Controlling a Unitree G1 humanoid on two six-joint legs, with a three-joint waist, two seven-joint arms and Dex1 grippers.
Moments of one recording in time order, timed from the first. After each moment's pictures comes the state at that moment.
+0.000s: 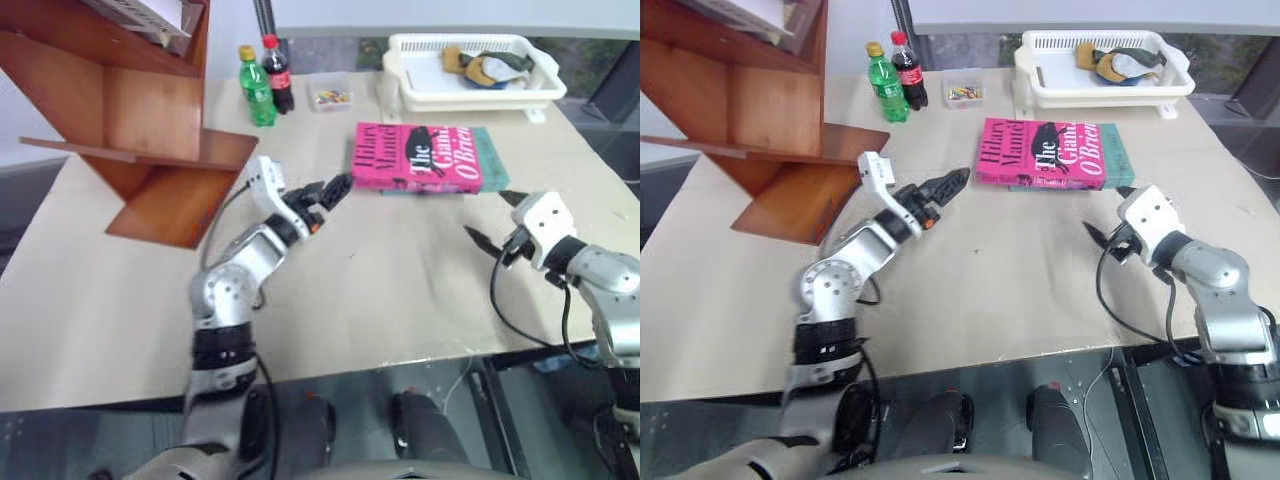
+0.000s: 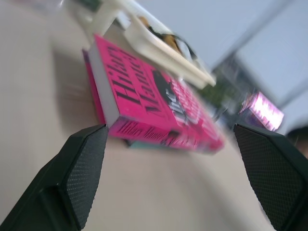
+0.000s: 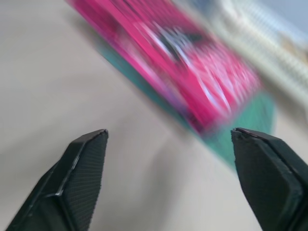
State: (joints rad) left arm -0.61 0.02 0.28 0.05 -0.81 0.78 -0.15; right arm -0.20 -0.65 -0.13 -0.37 0.13 0.28 0.67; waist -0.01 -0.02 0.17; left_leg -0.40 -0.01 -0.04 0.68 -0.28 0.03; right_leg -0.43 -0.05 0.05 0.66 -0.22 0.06
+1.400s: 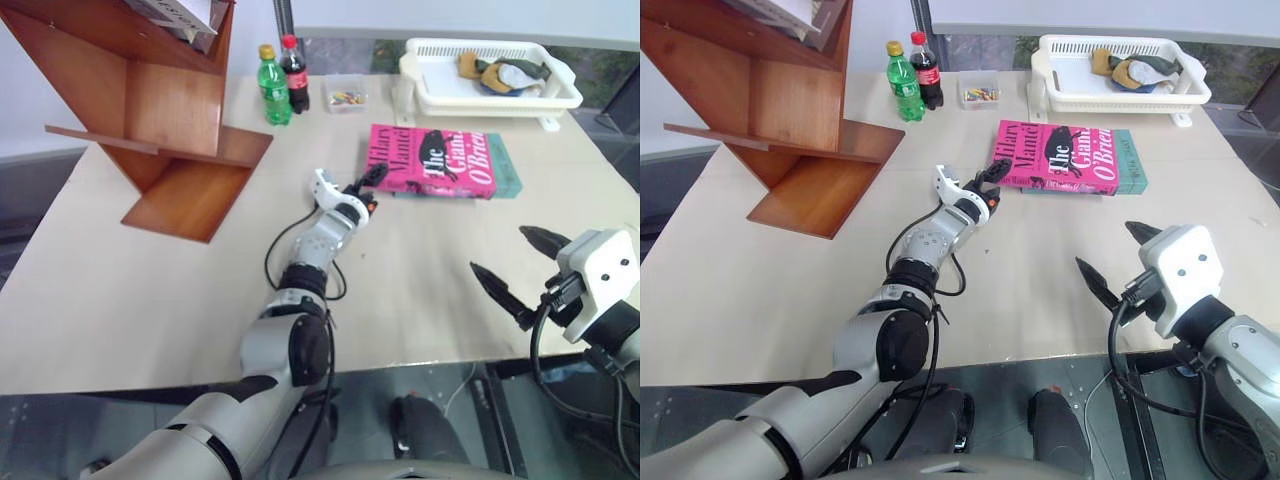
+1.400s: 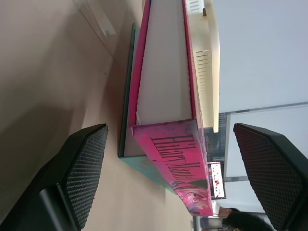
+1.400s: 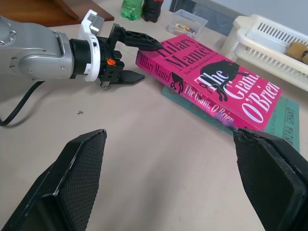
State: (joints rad) left arm -1.03 -0.14 0.49 0.95 -0.84 0.39 -0.20; right arm 0.22 -0.77 -0.41 -1.01 0.70 0.75 0.27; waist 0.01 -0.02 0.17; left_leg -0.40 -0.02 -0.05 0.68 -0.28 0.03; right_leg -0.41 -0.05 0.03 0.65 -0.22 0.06
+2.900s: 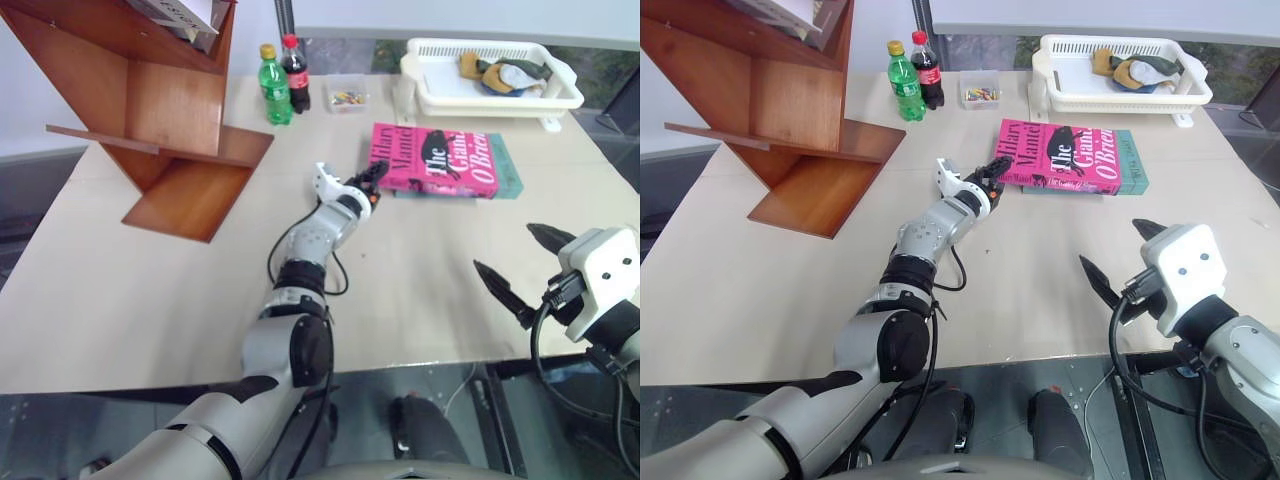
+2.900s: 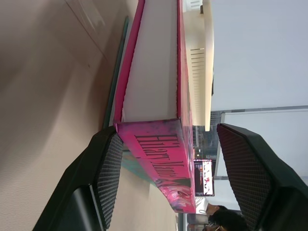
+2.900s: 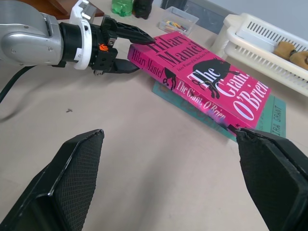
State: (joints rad) left arm -1.02 -0.14 0.46 0.85 -0.95 0.47 -0.06; right arm 0.23 -0.81 -0.41 -1.01 0.72 0.73 0.19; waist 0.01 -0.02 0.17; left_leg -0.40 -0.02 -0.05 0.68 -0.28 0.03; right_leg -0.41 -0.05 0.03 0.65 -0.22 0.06
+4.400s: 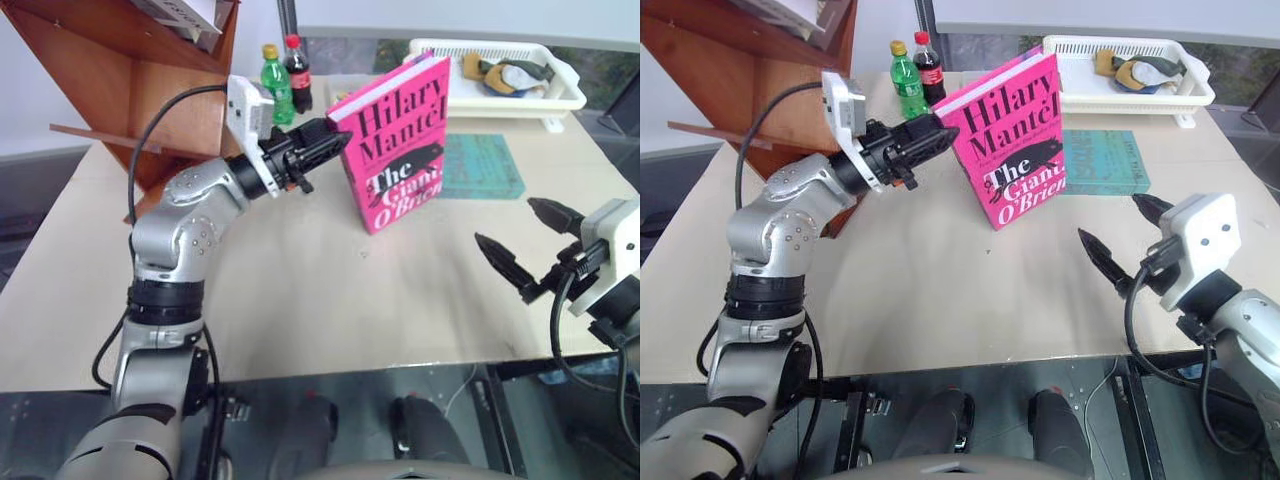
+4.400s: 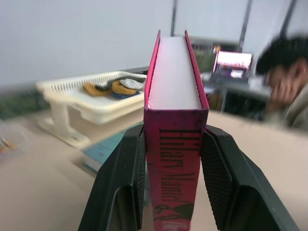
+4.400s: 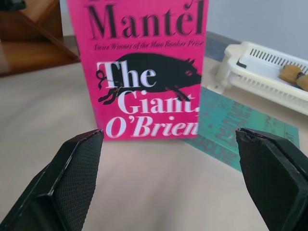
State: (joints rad) left arm -0.74 0.54 0.02 -0.03 -0.53 0.40 -0.78; right arm 0.06 -0.73 -0.43 -0.89 0.80 0.73 0.30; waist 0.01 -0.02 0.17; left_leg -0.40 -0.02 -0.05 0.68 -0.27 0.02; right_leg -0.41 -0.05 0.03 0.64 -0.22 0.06
